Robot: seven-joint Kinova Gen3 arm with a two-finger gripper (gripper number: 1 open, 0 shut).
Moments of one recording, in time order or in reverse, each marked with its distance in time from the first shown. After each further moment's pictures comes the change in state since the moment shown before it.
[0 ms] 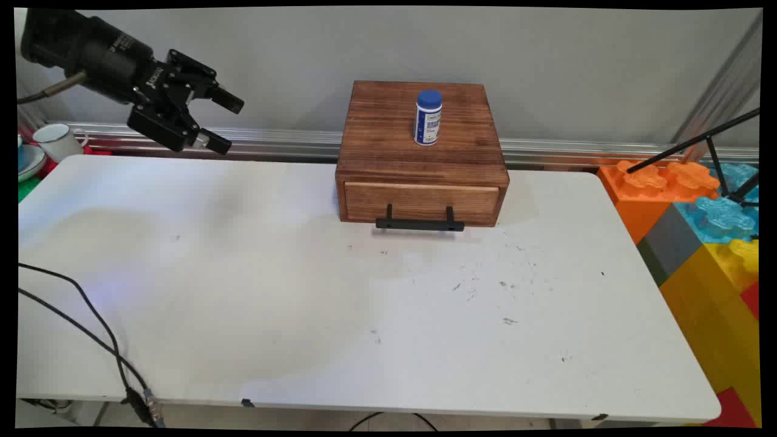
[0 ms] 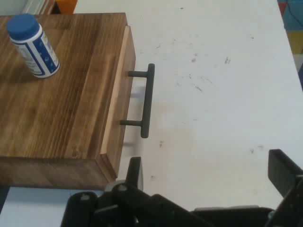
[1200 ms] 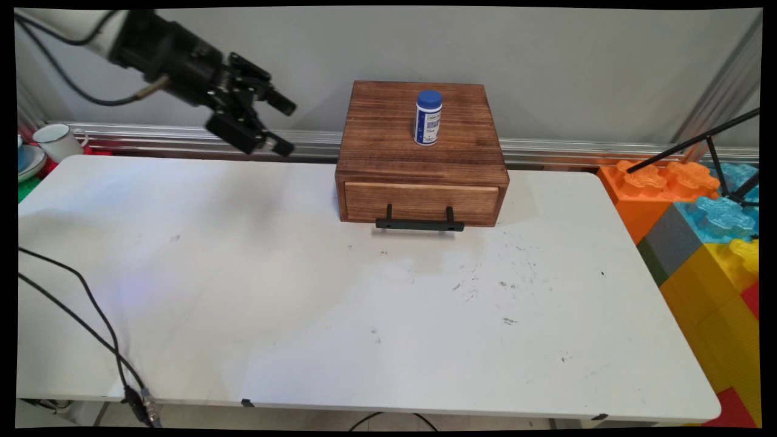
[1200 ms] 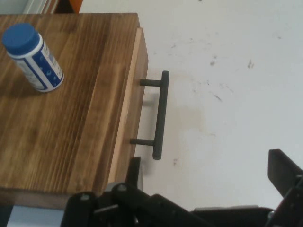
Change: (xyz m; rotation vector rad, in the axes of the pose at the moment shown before) arm 0.059 0.003 0.071 0.045 -0.074 -0.001
